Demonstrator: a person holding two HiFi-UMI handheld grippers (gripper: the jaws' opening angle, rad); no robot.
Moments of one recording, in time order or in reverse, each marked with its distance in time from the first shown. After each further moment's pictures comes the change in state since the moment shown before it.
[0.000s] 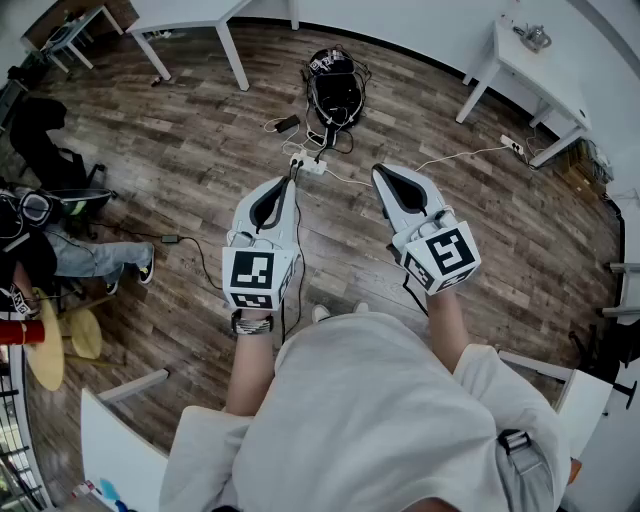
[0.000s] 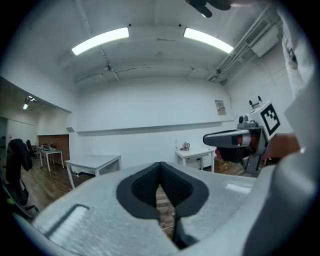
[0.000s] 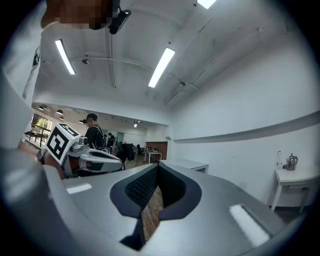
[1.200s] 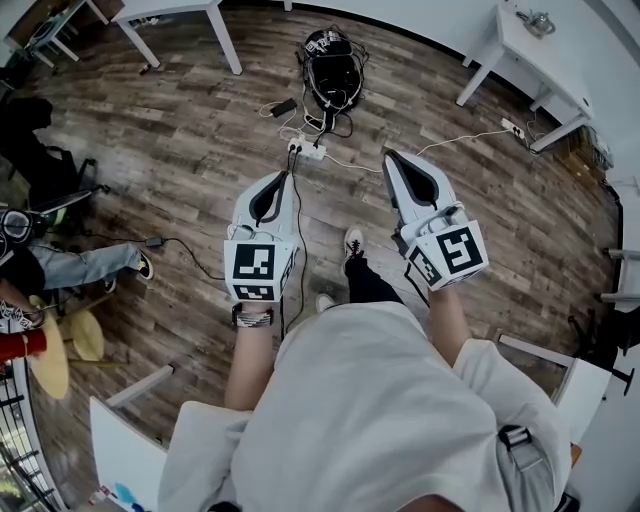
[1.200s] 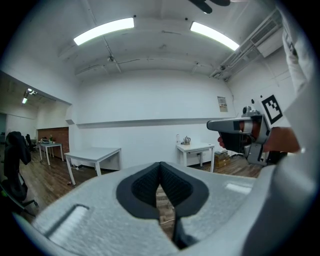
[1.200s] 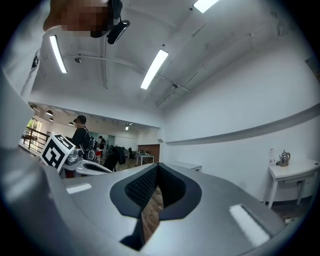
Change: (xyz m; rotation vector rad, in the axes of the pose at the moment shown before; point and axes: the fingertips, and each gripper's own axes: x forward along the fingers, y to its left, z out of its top) left arm 0.029 0.050 -0.045 -0.029 0.073 -0.015; right arm 0.044 -0.013 -0.006 0.031 -0.038 -0.097
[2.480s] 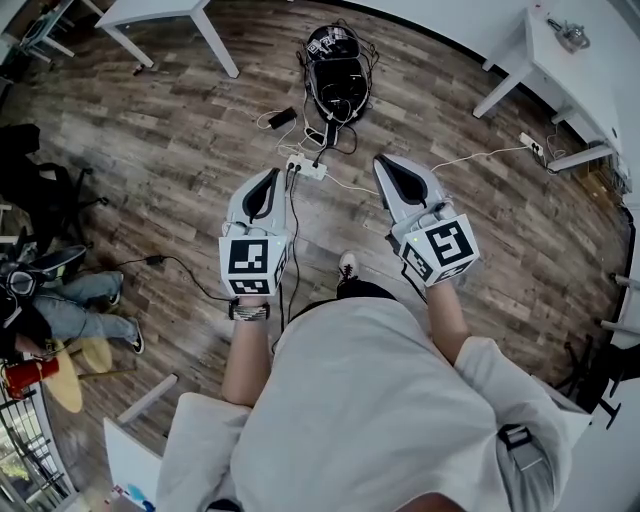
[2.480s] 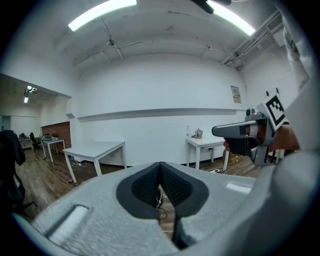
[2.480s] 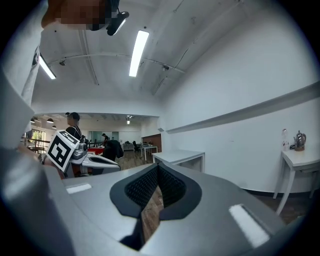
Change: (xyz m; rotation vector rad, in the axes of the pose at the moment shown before) left arm 0.257 0.080 0.004 -0.015 0.095 0.068; right arm 0.182 -0.197 -0.079 0.098 0.124 0.075
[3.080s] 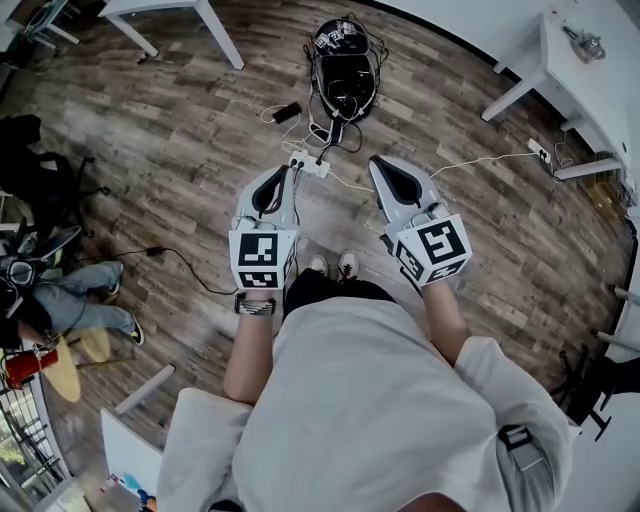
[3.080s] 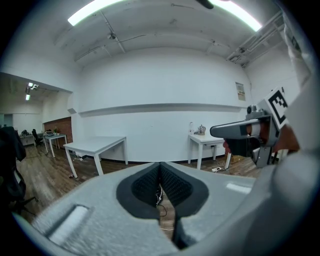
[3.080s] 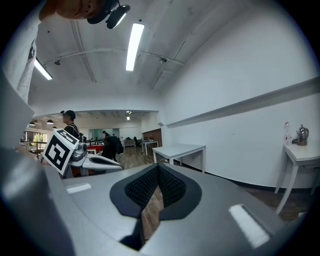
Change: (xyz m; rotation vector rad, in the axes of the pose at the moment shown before) left arm 0.044 0.002 -0.012 -0.022 0.052 0.014; right arm 0.036 -0.022 -0.021 0.030 0.066 0.017
